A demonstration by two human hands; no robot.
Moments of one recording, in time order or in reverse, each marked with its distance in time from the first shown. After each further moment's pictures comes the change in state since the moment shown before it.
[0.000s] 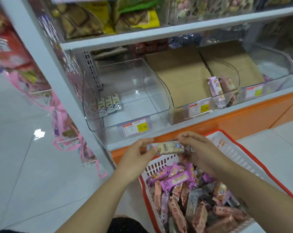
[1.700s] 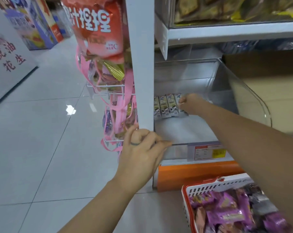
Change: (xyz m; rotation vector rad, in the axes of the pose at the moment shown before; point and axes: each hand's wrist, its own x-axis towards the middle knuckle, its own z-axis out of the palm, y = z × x) left_hand 0.036 -0.052 -0.140 0.907 0.605 0.824; right_hand 0.277 -0.058 0.149 -1.293 0.036 -0.098
